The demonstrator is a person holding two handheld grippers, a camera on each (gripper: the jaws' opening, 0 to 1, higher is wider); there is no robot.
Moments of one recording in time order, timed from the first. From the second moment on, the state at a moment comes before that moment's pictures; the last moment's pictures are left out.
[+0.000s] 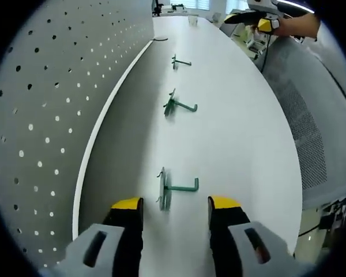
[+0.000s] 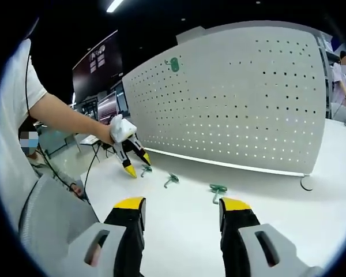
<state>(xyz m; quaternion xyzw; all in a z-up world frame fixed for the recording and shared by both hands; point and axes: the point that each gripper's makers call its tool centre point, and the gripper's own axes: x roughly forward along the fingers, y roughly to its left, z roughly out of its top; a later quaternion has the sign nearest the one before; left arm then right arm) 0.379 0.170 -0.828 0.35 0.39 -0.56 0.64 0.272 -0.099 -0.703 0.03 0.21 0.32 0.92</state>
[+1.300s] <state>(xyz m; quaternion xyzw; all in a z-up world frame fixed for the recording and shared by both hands) 0.390 0.169 -0.830 0.33 0.41 -0.53 0.67 0.272 -0.100 -0.701 0.03 0.21 0.32 0.92</state>
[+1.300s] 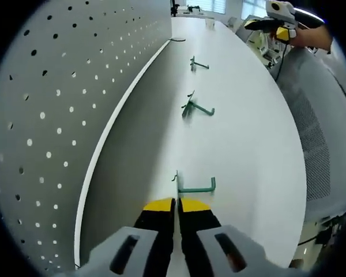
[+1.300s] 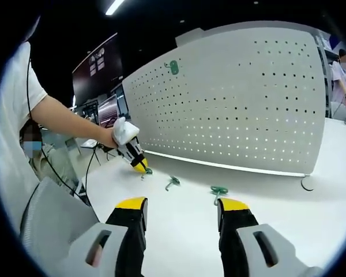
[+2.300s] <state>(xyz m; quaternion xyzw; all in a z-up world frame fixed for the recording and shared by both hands) 0.403 0.156 -0.770 0.16 0.28 -0.46 0.83 0.272 -0.098 -0.694 0.04 0.19 0.33 0.92</state>
